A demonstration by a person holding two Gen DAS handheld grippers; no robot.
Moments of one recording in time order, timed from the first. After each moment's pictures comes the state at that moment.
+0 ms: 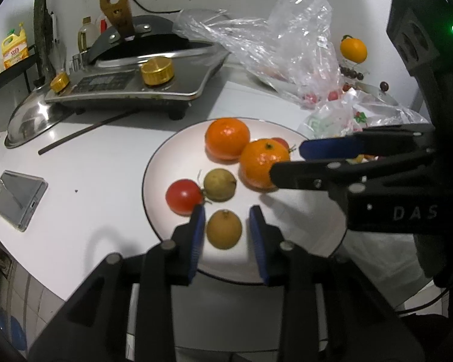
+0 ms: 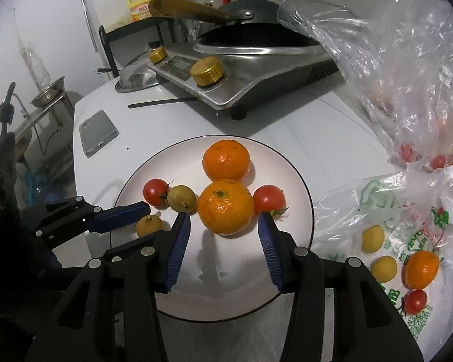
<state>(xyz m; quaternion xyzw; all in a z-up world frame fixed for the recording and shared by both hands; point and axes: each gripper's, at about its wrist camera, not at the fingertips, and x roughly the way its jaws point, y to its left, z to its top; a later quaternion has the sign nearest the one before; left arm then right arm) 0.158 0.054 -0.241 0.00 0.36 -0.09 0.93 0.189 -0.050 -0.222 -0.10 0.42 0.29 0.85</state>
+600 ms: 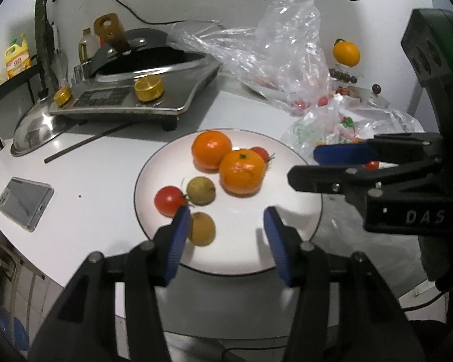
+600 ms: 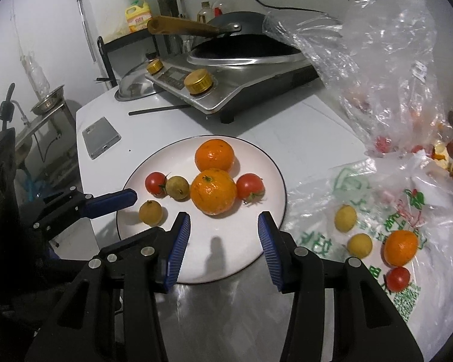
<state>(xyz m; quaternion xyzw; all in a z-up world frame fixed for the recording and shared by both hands) 0.139 0.034 -0.222 0.01 0.35 -0.09 0.93 0.166 -0.080 -0.205 -0.09 0.40 0.28 0.87</state>
